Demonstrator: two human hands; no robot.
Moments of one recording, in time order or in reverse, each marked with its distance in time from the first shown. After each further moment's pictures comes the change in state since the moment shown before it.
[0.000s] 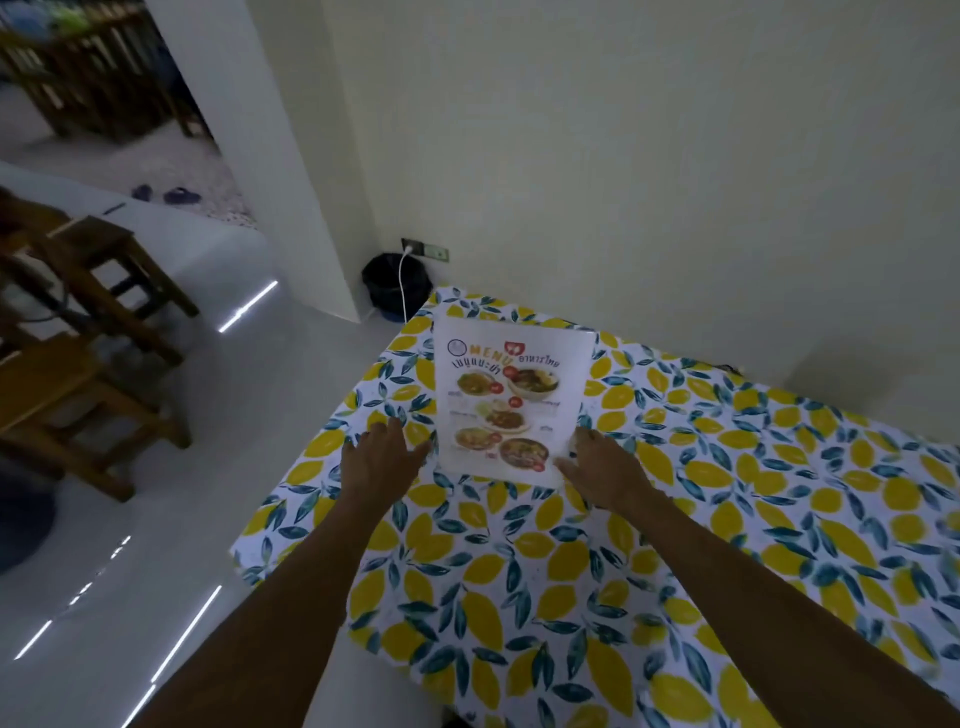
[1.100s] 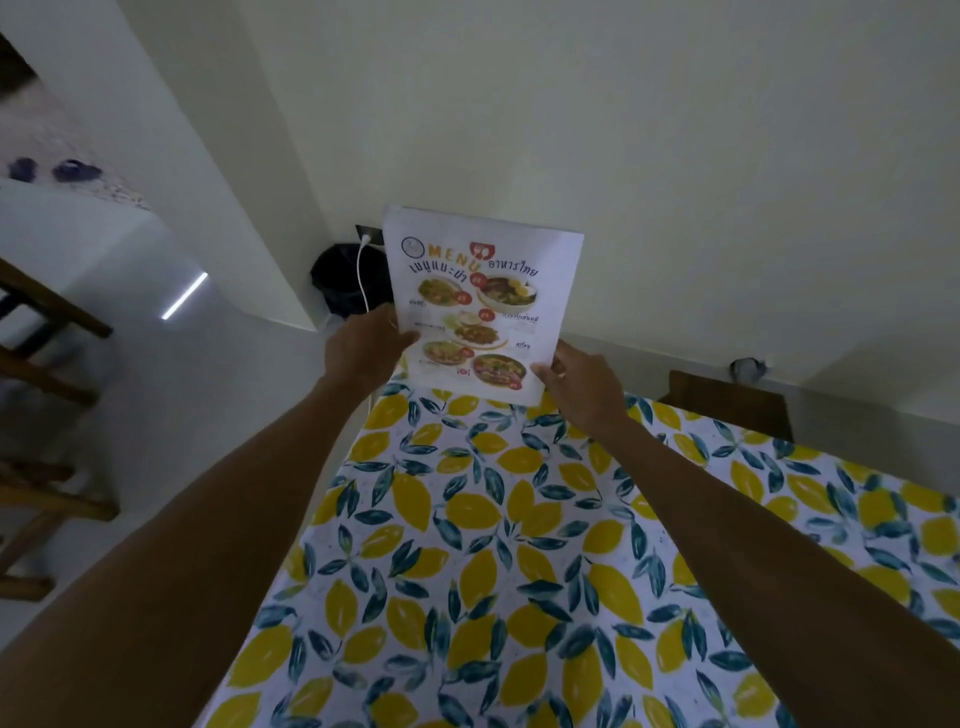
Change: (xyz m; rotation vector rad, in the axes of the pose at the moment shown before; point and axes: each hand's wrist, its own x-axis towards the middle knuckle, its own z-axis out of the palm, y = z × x) left_hand 0.403 0.044 -0.057 -0.237 0.052 0.134; right_hand 0.344 -0.041 -0.064 0.320 0.317 0.008
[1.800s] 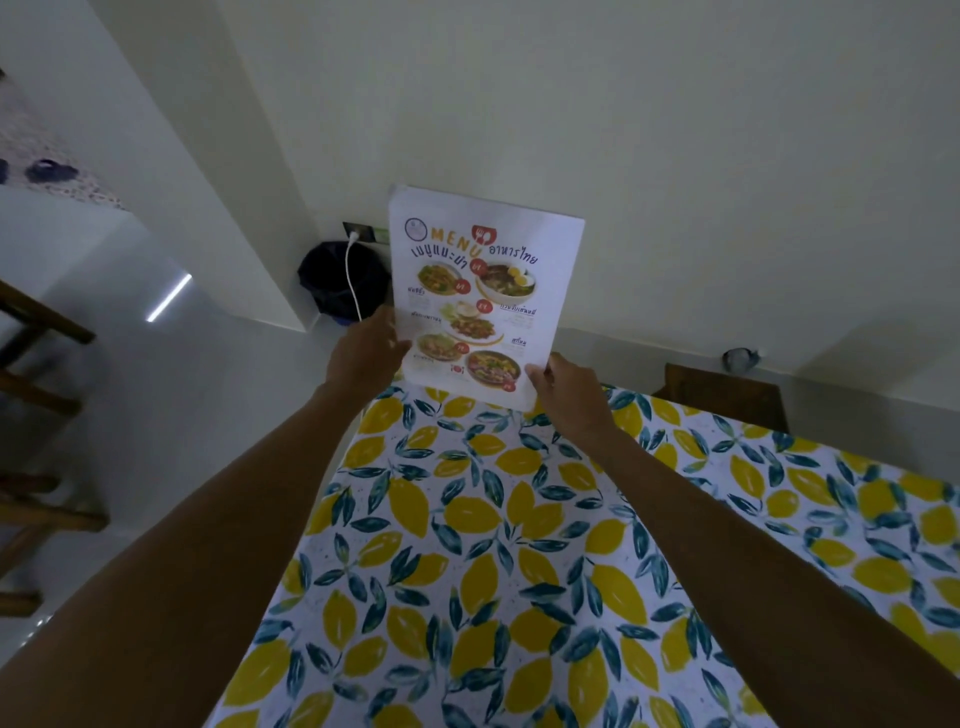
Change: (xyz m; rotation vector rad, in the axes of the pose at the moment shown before) left_hand 0.015 -0.011 0.026 -0.125 -0.002 0.050; right_hand -0.002 0.002 0.024 0.027 0.003 0.073
